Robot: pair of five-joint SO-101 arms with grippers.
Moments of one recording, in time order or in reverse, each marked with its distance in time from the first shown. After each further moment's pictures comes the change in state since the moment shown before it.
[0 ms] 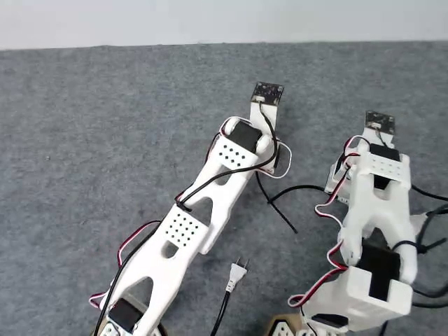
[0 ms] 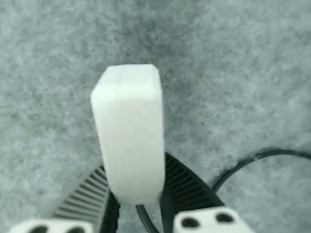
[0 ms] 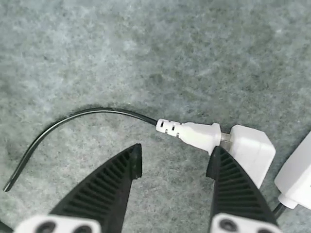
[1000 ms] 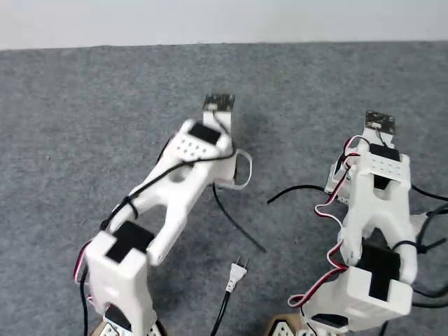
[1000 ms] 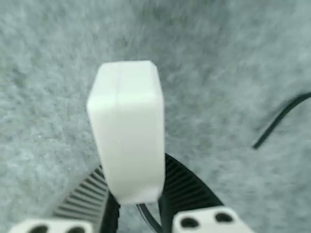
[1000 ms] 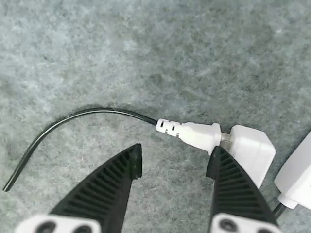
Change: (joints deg) left arm -7.2 -59.9 97.7 -25.8 -0.3; right arm 0.0 0.0 0.1 0.0 0.0
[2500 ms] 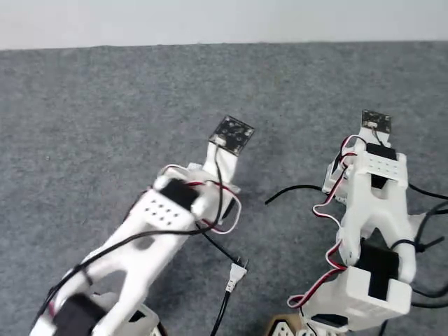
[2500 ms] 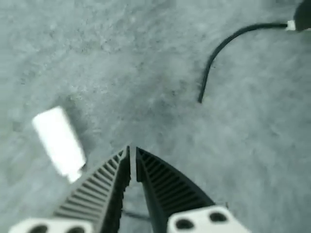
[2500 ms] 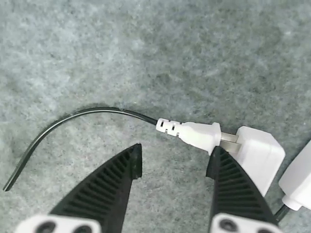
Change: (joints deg) left arm 6.1 -32.8 33.1 -20.6 -17.9; right arm -1.1 0.0 0.0 0.0 0.0
